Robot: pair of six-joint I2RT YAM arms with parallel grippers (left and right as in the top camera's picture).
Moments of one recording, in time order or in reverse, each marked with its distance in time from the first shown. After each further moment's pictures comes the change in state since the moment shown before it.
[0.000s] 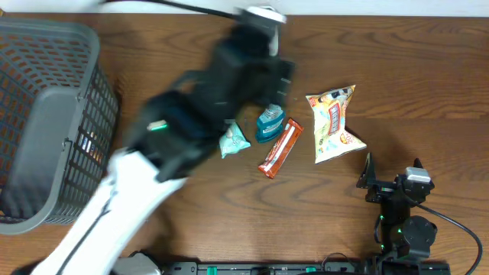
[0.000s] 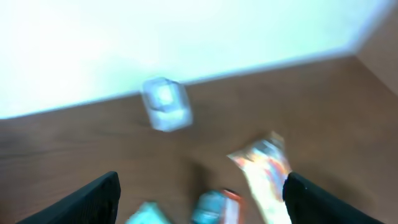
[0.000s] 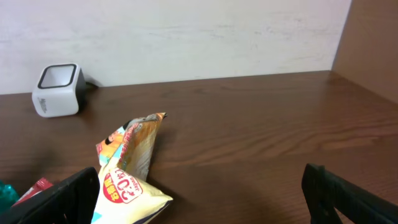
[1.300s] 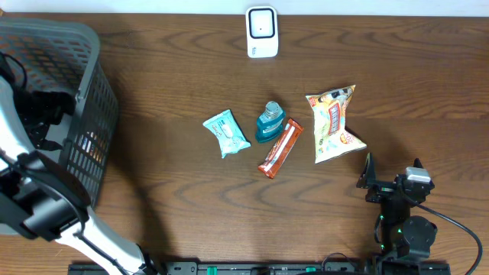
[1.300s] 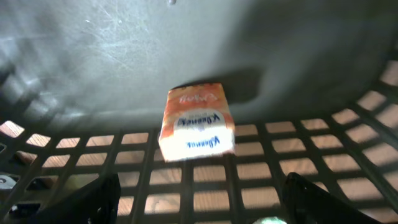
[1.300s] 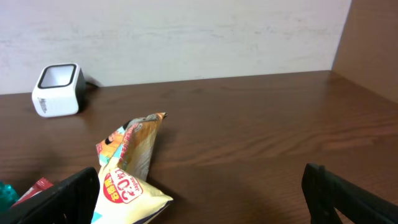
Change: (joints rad) left arm 1.283 0.533 -0.001 -0.585 0.418 -0.510; right arm 0.000 0.000 0.000 0.000 0.000 0.000
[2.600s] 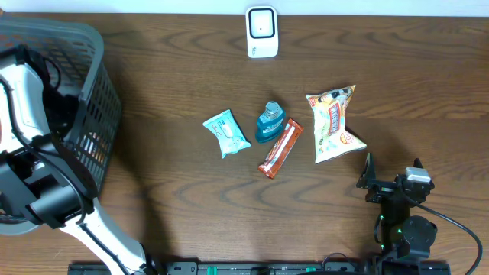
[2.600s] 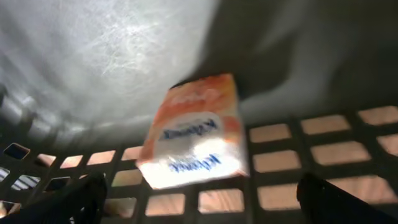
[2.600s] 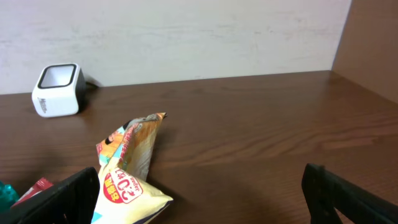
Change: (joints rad) left arm -0.104 0.050 -0.090 0.024 -0.073 0.128; right arm 0.000 0.000 0.000 0.000 0.000 0.000
